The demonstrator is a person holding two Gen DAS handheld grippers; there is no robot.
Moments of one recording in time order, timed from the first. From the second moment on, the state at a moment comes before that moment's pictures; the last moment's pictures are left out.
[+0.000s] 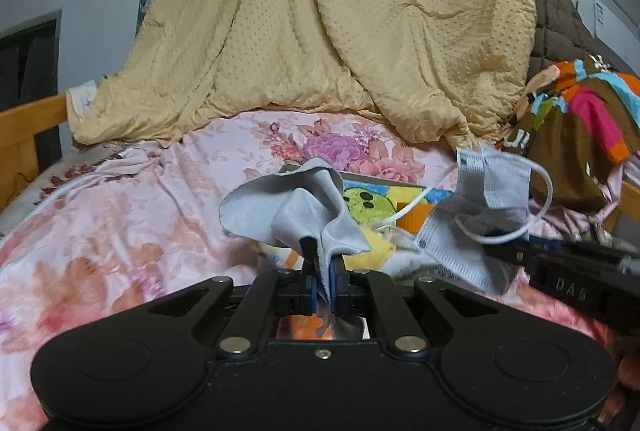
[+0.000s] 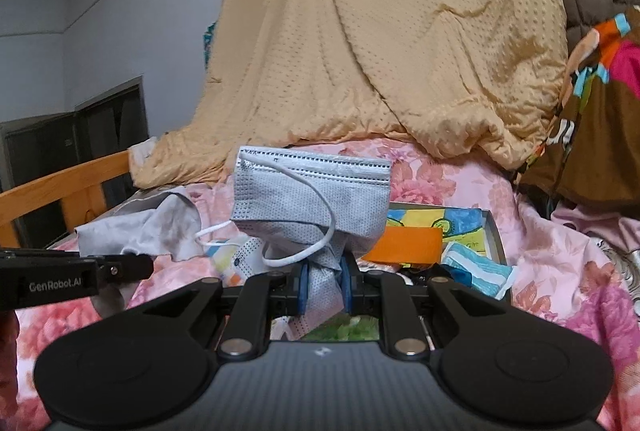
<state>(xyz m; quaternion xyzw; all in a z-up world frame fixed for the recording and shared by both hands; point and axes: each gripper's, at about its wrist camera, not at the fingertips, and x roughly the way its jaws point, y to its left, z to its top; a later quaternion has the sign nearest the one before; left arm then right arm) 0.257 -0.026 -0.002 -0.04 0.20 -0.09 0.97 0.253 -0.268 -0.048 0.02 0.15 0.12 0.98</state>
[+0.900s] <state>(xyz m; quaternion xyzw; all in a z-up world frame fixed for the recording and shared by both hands) 0.445 -0.061 -0.019 -0.07 0.30 -0.06 0.95 0.384 -0.275 -0.072 0.03 0.22 0.07 0.97</state>
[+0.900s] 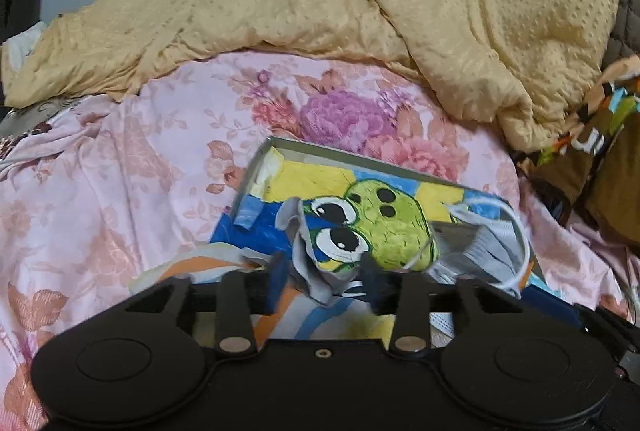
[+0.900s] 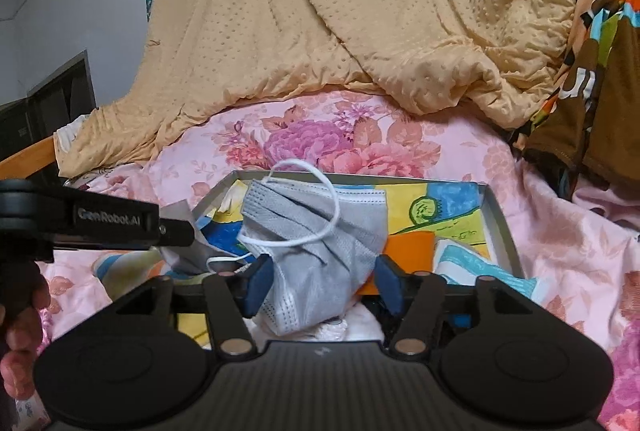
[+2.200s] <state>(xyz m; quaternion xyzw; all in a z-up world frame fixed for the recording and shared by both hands) 0.177 -0.002 -0.020 -0.02 0.29 0.01 0.96 0.149 -0.279 -0.042 0.05 0.30 0.01 0.95</state>
